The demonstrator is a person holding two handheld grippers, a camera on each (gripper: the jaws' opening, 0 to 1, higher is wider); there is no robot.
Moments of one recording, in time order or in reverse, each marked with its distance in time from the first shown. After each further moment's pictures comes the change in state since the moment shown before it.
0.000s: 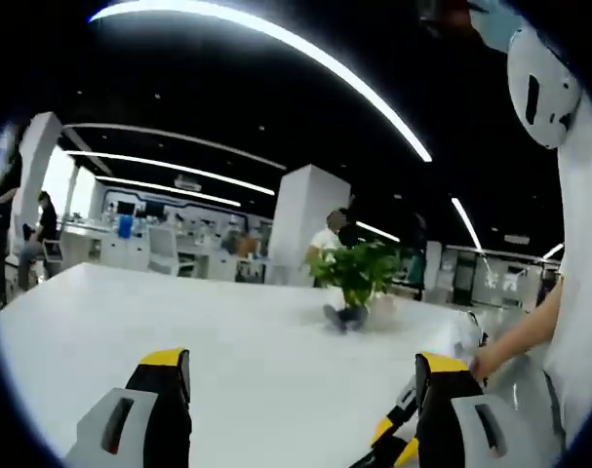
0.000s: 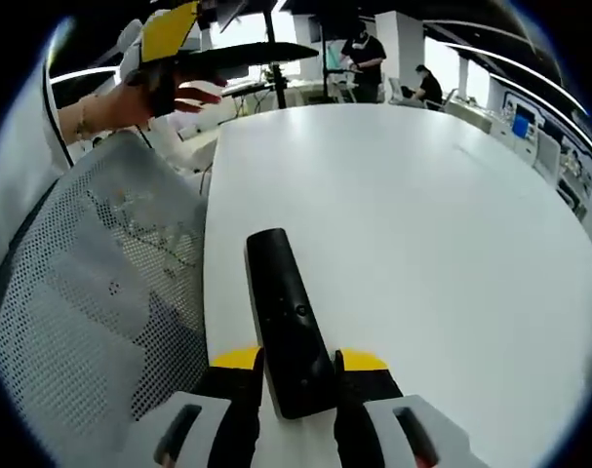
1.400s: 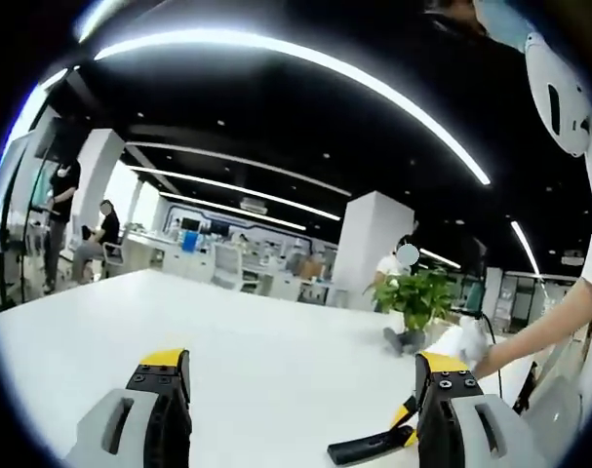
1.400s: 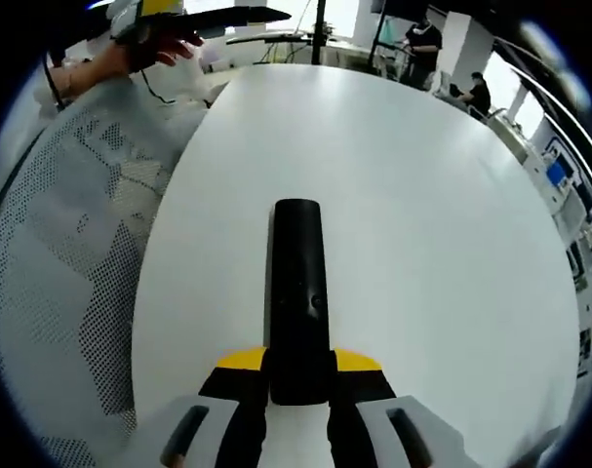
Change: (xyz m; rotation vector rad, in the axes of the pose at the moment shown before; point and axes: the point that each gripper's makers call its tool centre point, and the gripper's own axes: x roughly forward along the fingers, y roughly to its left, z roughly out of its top) left arm -0.021 0.038 -0.006 -0.043 -0.013 0.212; right arm -0.001 -0.079 0.006 -0.269 0.247 0.000
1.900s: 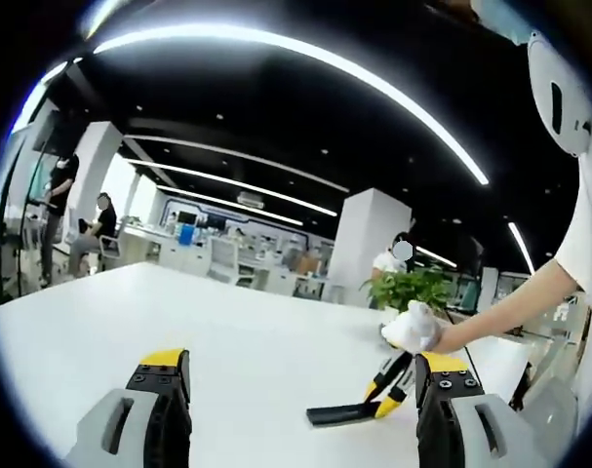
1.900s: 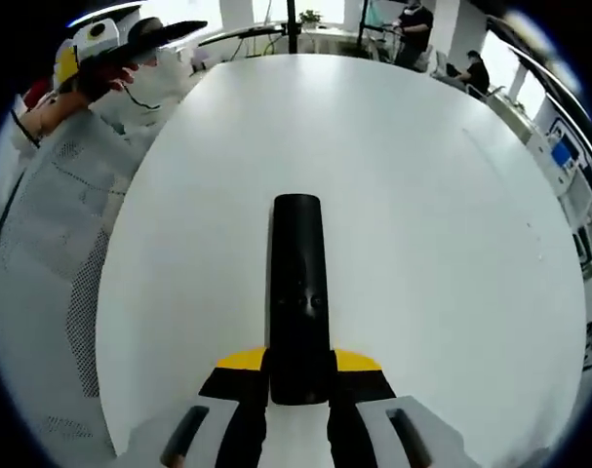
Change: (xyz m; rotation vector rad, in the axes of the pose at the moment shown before) left arm 0.001 -0.001 -0.007 -0.010 0.034 -0.014; right arm 0.000 -0.077 -0.006 0.046 0.069 0.039
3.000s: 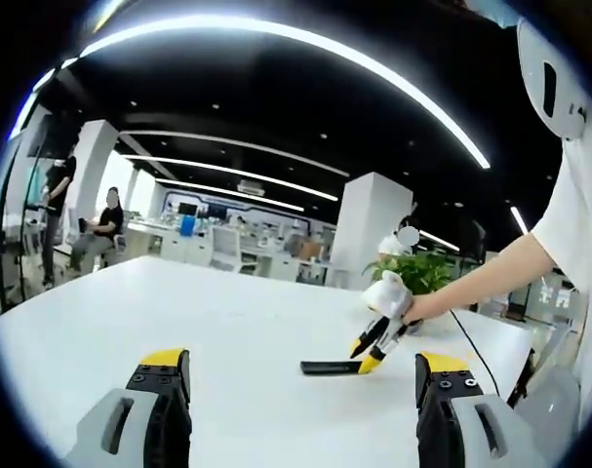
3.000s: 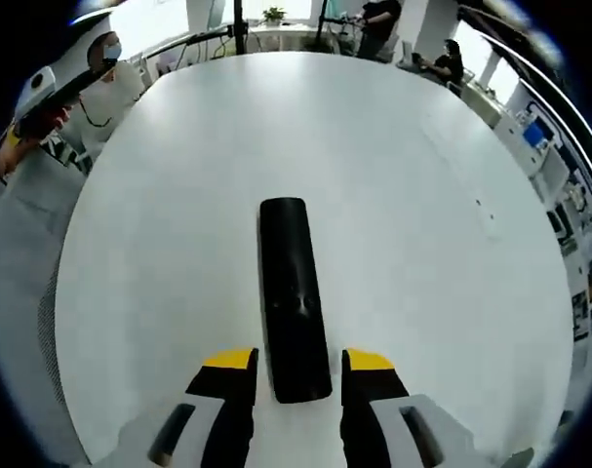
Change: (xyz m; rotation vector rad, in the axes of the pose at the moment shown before) left arm 0.001 0.001 -0.012 0.029 0.077 0.007; right arm -0.023 -0.082 -0.001 0.122 -0.072 -0.154
